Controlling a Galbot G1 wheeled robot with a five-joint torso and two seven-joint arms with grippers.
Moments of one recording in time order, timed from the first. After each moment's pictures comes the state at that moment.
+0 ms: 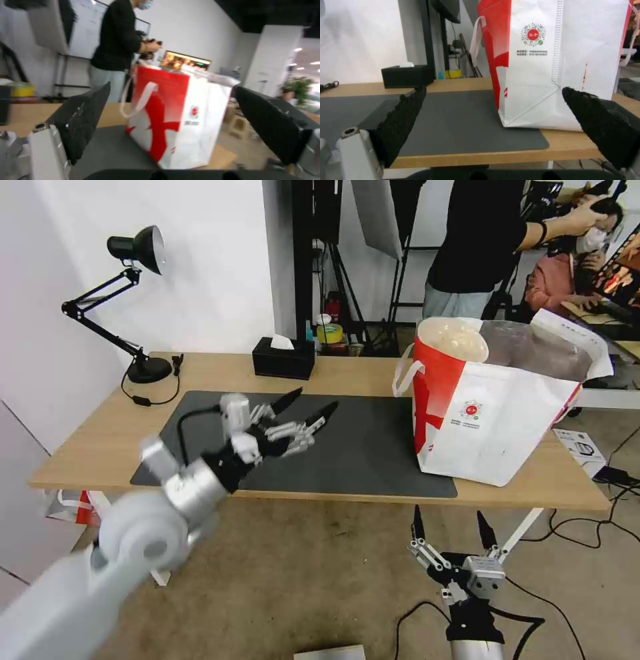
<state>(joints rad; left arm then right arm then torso) 1.20 -0.84 -0.29 -2.29 -0.98 0.07 0.14 -1.79 0.99 0.09 2.31 0.02 0.28 0.78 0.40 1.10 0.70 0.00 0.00</state>
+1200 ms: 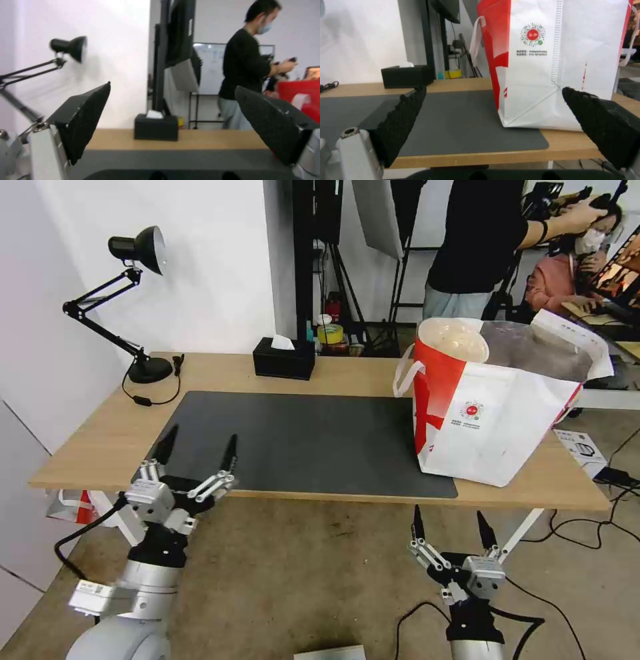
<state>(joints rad) 1.69 -1.31 -0.61 -2.35 -0.30 -0.22 0.02 -1.79 0.99 0.09 2.31 0.02 0.28 0.78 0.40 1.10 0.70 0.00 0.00</state>
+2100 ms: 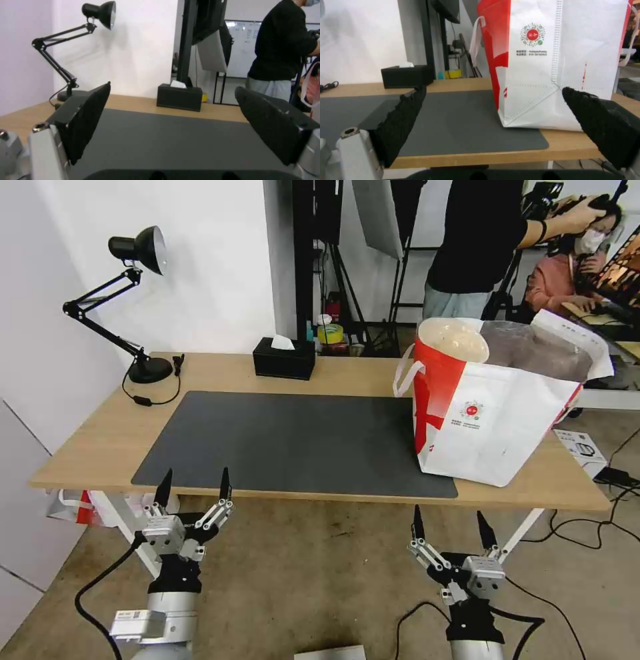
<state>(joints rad) 1.76 -1.46 -0.53 -2.29 -0.14 -0.24 -0.07 -1.79 0.99 0.09 2.31 0.02 0.28 0.78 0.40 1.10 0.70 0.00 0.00</state>
